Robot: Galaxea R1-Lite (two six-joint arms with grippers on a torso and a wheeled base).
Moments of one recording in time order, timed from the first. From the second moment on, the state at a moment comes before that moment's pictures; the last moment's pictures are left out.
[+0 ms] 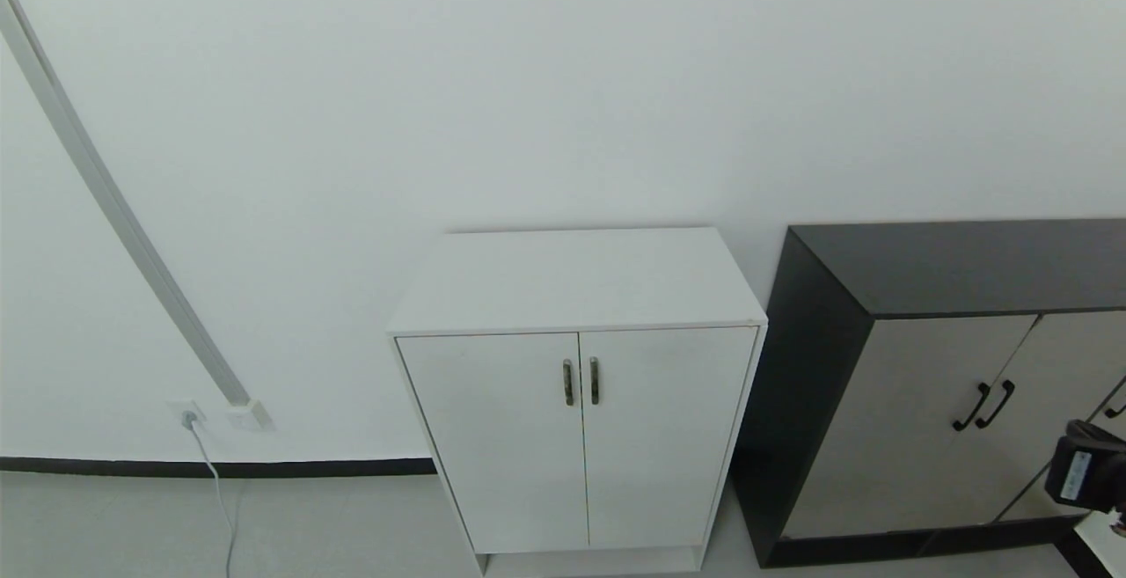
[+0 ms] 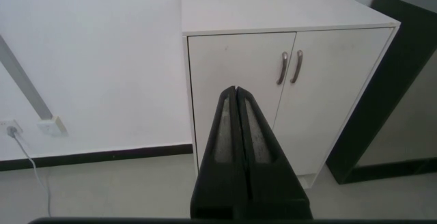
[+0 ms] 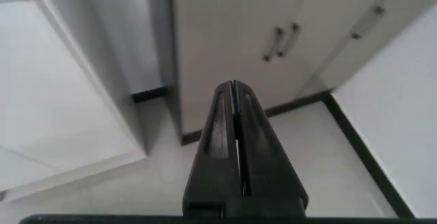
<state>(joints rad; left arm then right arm) 0.00 0.00 0.00 0.00 -0.05 0.00 0.12 1.38 -0.06 -1.07 -0.50 0.03</state>
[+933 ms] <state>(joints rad) 0.00 0.00 0.00 0.00 -0.05 0.00 -0.01 0.35 -0.09 0.02 -0.12 -0.04</state>
